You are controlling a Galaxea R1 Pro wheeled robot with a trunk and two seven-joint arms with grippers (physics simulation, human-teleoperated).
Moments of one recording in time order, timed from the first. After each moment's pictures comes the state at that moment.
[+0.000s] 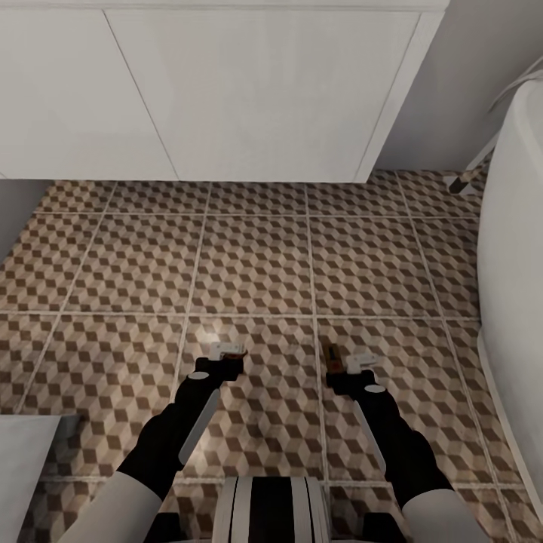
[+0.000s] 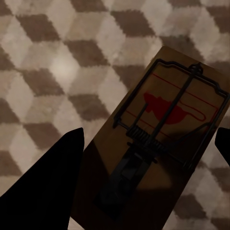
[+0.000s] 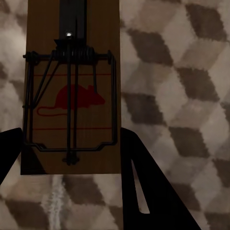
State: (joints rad) left arm -0.60 -0.08 -0.32 -1.15 0.22 0.58 0.34; right arm -0.54 0.05 0.08 -1.10 0.07 0.55 -0.07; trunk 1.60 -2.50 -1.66
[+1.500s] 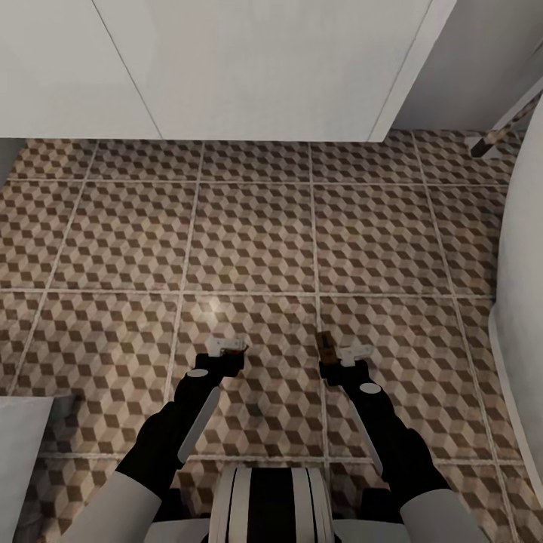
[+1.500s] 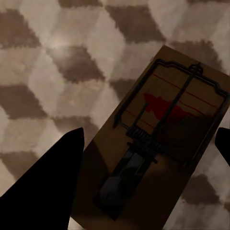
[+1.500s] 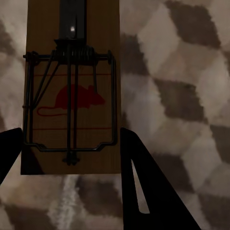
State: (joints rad) left arm -0.60 -0.08 -0.32 -1.18 0.22 0.58 0.34; right arm -0.54 0.05 0.14 -1.13 0.07 0.45 -0.08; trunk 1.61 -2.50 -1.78
